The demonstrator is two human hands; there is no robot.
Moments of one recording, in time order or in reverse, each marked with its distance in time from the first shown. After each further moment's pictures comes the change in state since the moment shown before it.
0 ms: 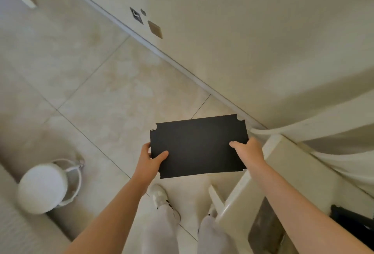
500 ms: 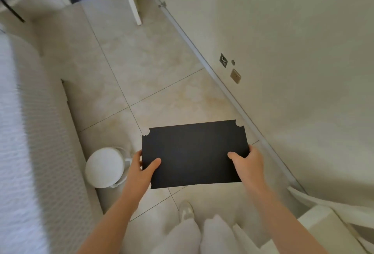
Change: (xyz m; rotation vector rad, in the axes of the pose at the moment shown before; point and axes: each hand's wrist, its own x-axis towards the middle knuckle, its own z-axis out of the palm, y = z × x) left_hand -0.117 0.049 -0.286 -0.311 0.342 0.060; right_hand -0.211 -0.207 0.155 -0.038 -0.132 -0.336
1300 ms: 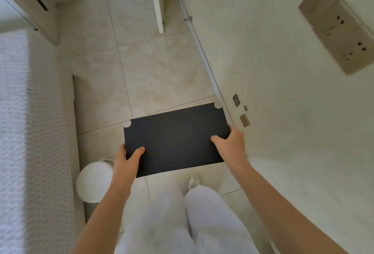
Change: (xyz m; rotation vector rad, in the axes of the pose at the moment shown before) left_hand 0.140 0.195 -0.018 -0.293 0.287 -0.081; right_hand 0.146 -0.282 0.072 -0.265 -0.192 -0.256
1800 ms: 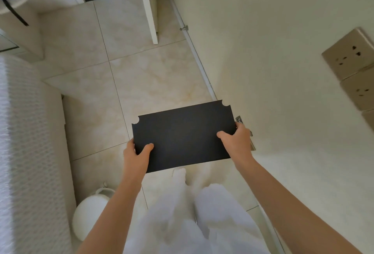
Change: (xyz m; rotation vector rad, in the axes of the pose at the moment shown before) left_hand 0.151 0.140 0.084 0.064 -0.036 0.042; right_hand 0.173 -0.117 0.019 0.032 0.067 0.080
